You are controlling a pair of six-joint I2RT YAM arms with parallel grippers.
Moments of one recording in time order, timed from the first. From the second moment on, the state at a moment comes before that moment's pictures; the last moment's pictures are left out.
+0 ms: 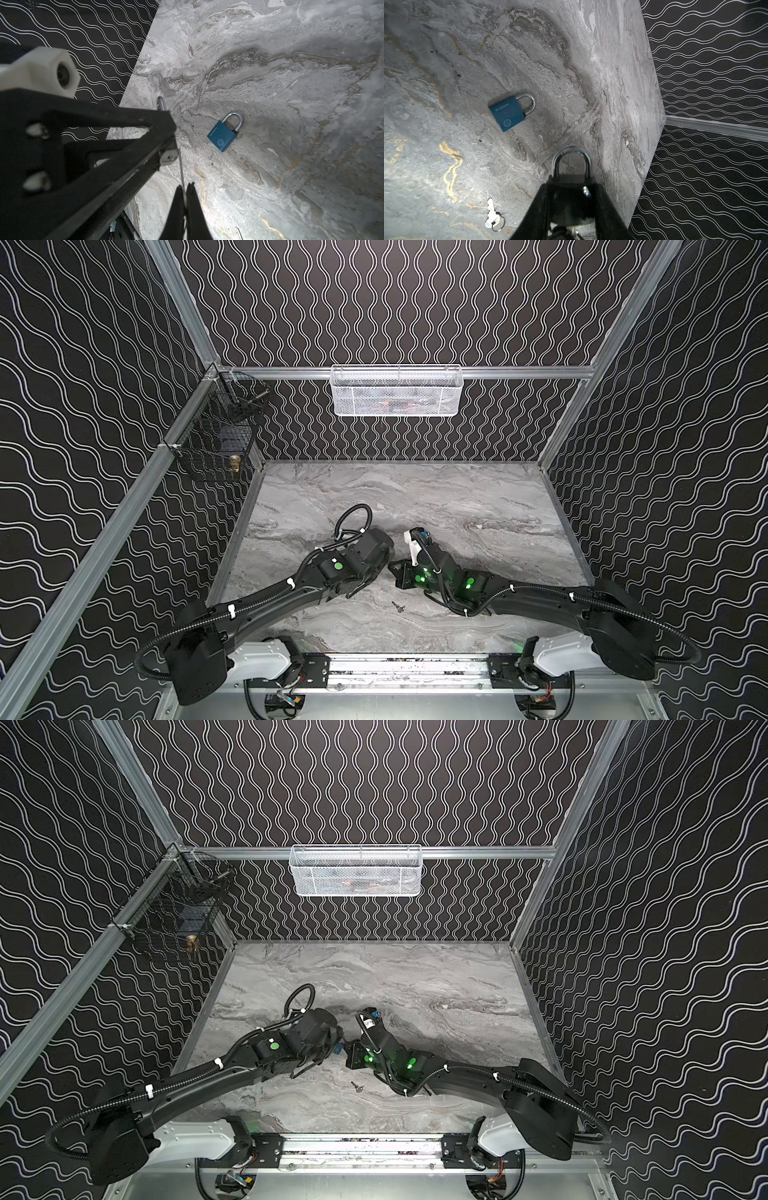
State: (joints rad) left arm -0.89 1.25 0.90 -0.50 -0.33 -1.64; right arm 1.04 1.41 0.75 0.14 0.06 0.82
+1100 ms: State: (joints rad) left arm -0.89 1.23 0.88 -0.49 -0.35 -1.66; right arm 1.06 1.41 0.76 0.14 0.07 0.79
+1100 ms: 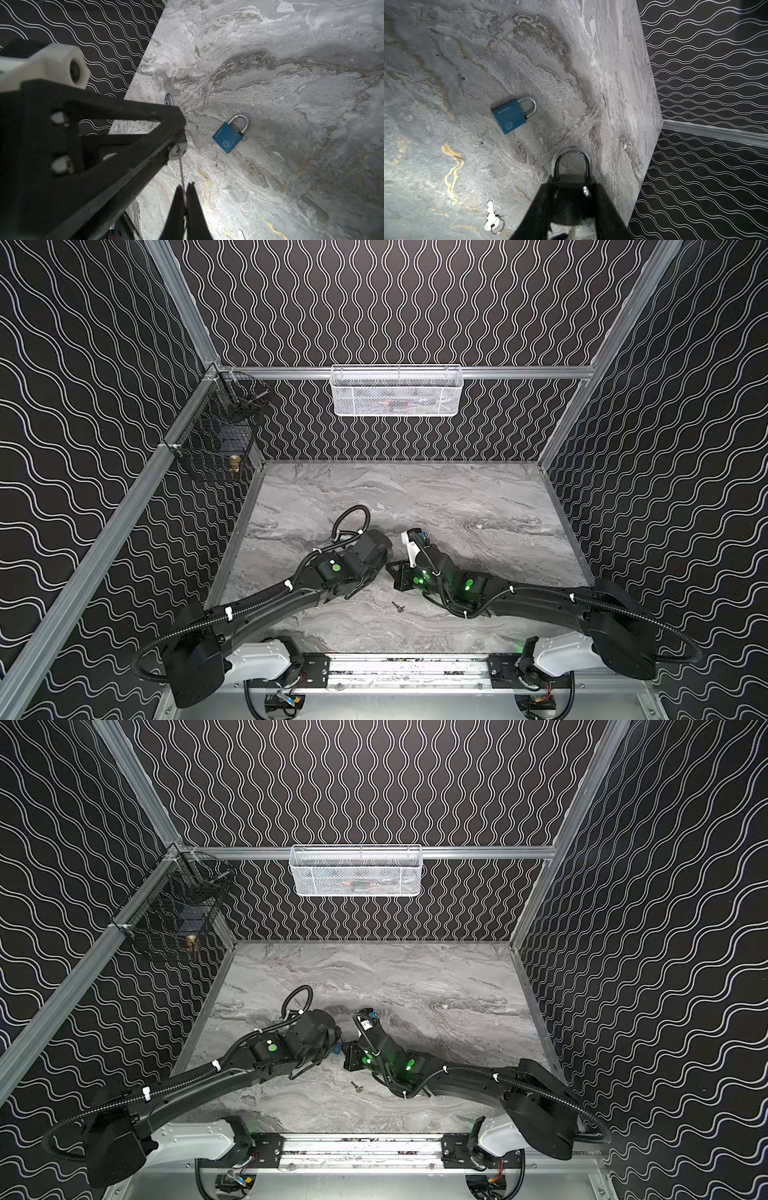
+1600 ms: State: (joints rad) left arm -0.89 1.23 0.88 -0.47 -0.36 -1.66; right arm 1.06 1.44 0.79 0.13 0.08 0.78
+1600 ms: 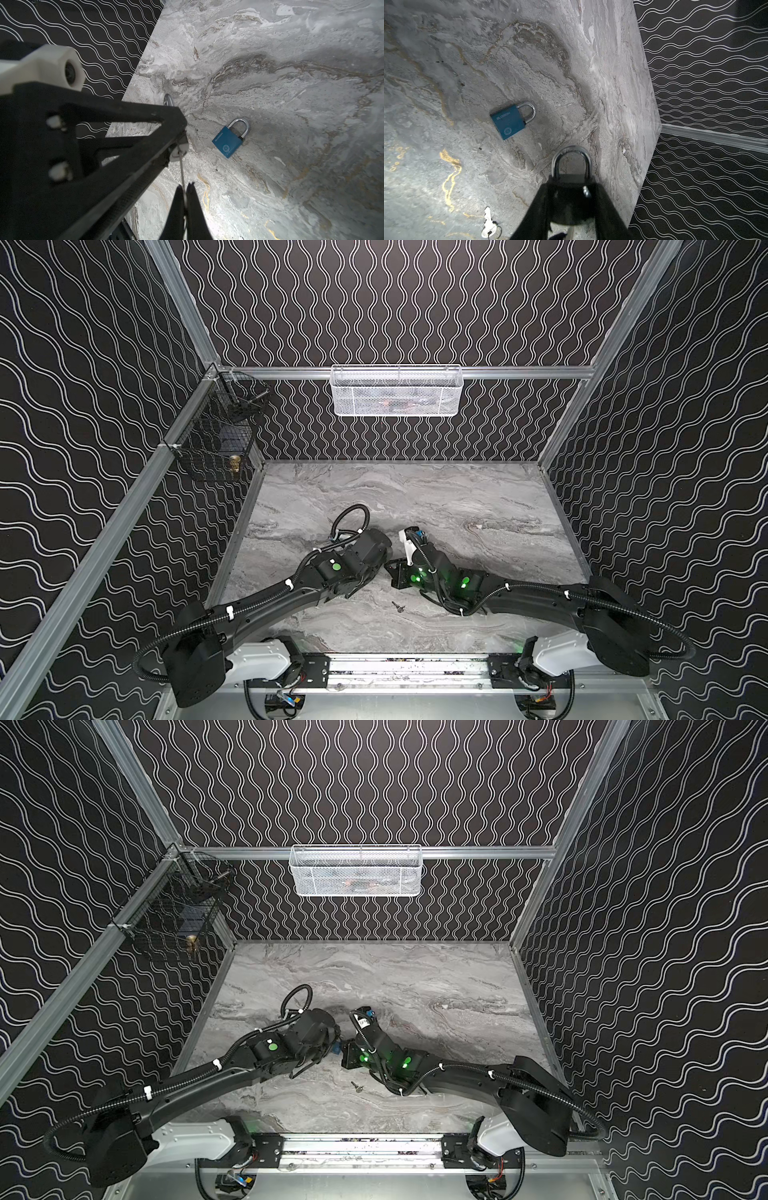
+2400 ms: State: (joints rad) left arm -0.88 1.16 0.83 -0.41 -0.32 -1.67; right arm 1.04 1.40 0.84 -0.01 0.08 0.67
